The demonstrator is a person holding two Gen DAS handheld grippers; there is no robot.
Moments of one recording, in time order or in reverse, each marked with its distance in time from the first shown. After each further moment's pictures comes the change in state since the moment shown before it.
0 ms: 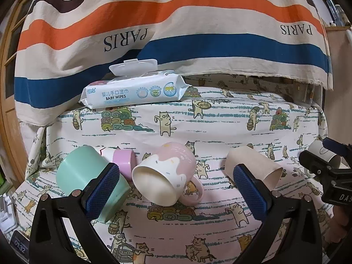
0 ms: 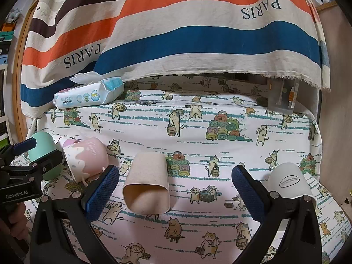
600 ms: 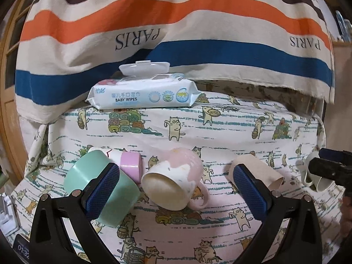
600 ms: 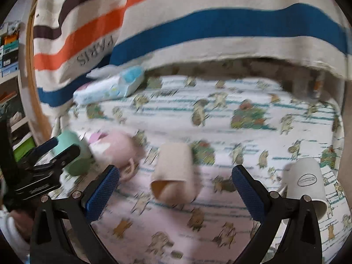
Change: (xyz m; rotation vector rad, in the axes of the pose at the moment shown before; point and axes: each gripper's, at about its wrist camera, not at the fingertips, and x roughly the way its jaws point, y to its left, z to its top) left arm 0.001 0.027 0.015 -0.066 0.029 -0.028; right arm 0.007 0.003 0.042 0.034 0.255 0.194
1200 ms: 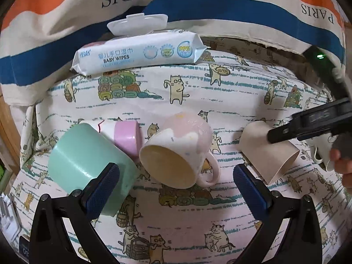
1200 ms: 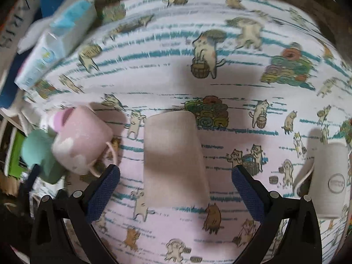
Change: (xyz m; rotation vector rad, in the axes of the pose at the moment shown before) left arm 0.038 0.000 -0.011 0.052 0.235 0.014; right arm 0.146 -0.005 0.038 0.133 0.569 -0.088
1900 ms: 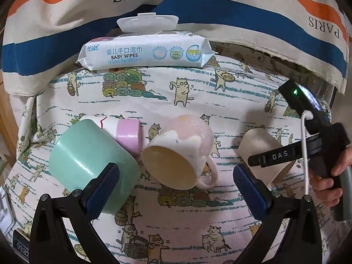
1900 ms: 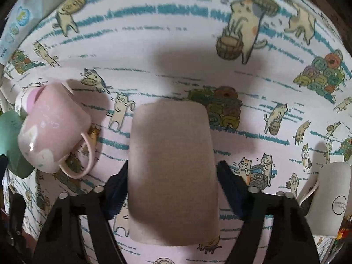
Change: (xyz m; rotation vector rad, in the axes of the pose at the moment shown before) left arm -0.002 0.012 0.005 -0.076 0.009 -0.034; right arm 0.048 0.018 0.007 -0.073 0.067 -0.060
